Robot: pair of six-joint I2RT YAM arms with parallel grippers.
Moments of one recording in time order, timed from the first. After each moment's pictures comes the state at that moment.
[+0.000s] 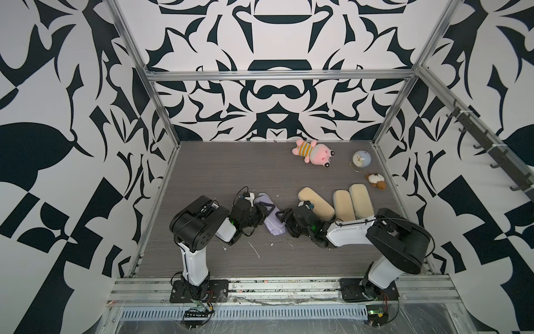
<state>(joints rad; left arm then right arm) -0.61 1.87 0.43 1.03 0.34 -1.31 0.88 1.69 0.58 0.48 0.04 1.57</state>
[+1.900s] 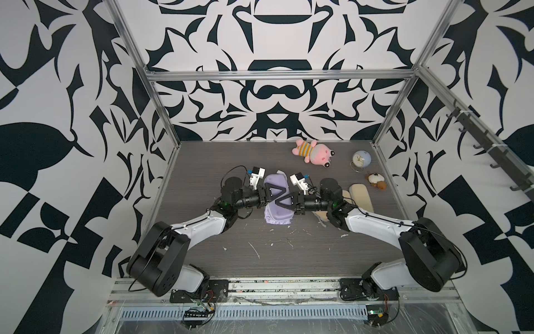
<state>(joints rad) -0.55 1.36 0.63 0.59 0.76 -1.15 0.61 1.44 0.68 0.56 -0.90 1.15</state>
